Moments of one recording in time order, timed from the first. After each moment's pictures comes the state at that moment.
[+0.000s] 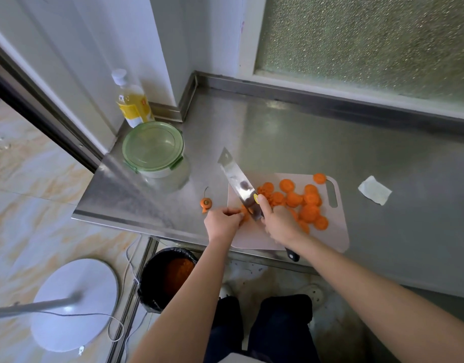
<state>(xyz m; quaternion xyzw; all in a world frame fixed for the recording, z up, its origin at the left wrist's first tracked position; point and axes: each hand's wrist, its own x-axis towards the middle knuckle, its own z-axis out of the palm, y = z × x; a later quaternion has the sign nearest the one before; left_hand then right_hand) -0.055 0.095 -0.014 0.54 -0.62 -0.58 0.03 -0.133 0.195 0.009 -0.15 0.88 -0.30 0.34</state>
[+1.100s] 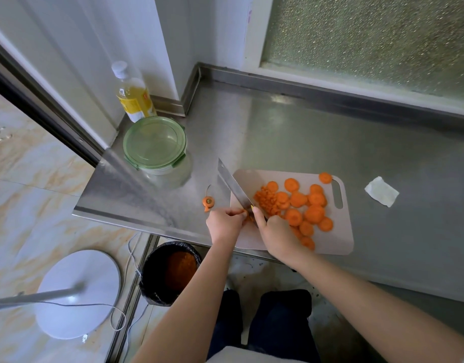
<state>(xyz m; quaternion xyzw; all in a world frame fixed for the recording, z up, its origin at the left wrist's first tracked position) -0.055 0.095 -0.014 0.54 -0.62 -0.57 0.03 -0.111 0.197 0.017 -0.20 0.88 -0.23 0.37</state>
